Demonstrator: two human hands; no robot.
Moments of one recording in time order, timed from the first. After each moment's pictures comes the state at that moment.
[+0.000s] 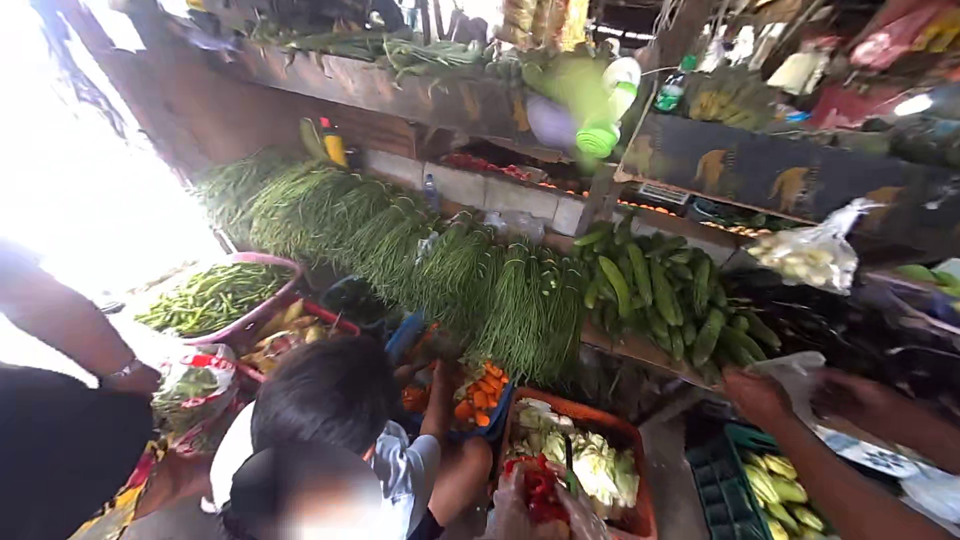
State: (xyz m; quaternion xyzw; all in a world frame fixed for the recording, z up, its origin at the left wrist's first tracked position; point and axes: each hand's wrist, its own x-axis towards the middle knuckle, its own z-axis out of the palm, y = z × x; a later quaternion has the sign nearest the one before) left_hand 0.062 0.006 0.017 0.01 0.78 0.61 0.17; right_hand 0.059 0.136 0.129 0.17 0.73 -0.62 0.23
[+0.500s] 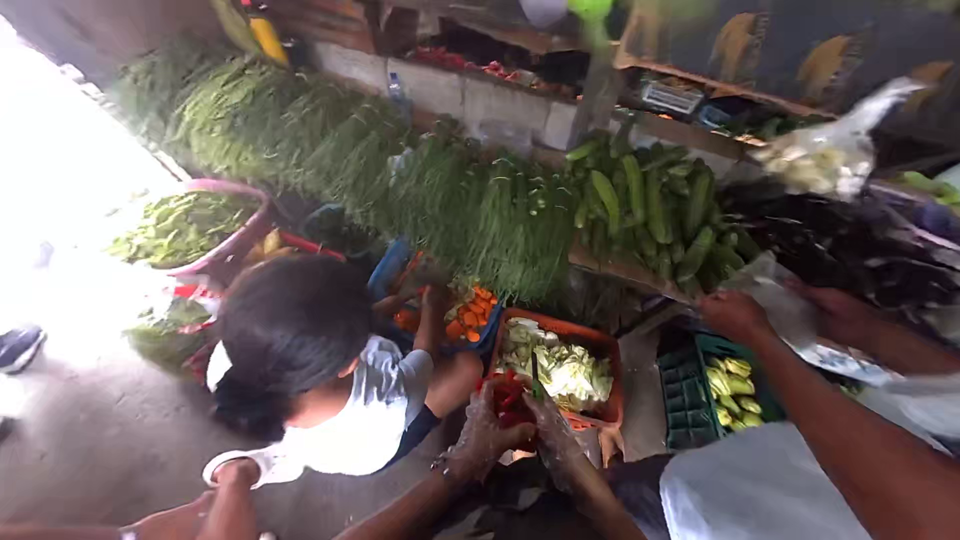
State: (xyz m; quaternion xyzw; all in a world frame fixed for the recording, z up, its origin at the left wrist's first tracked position) left_hand 0.082 -0.003 0.000 -0.04 0.76 0.62 0.18; right_hand 0.076 0.149 0.011 0.13 0.68 -0.69 0.21
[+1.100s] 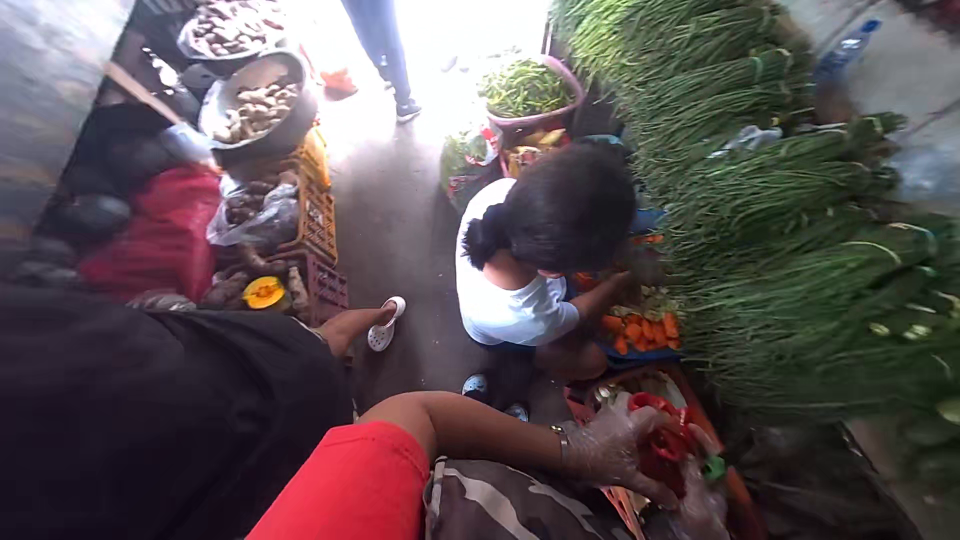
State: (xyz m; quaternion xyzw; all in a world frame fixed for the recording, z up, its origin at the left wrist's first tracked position) left_hand 0.096 0.014 0.022 -0.07 0.74 0.67 -0.05; right_hand 0.067 0.094 0.164 -0.06 0.74 -0.61 0.27
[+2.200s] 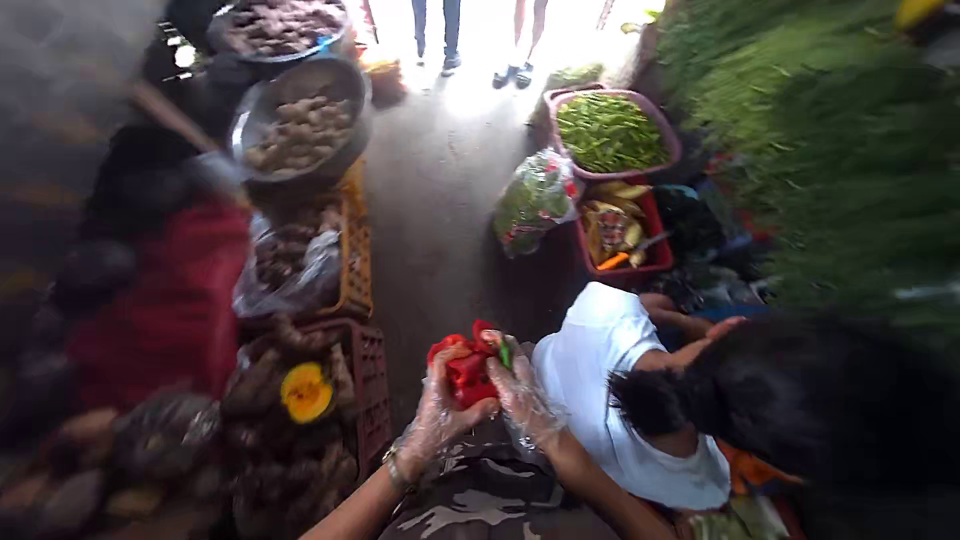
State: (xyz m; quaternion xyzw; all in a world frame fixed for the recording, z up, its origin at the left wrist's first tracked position) left_hand 0.343 -0.530 -0.015 -0.38 0.63 0.56 -0.38; right_hand 0.196 -0.497 0.021 -0.38 0.57 -0.52 0.51
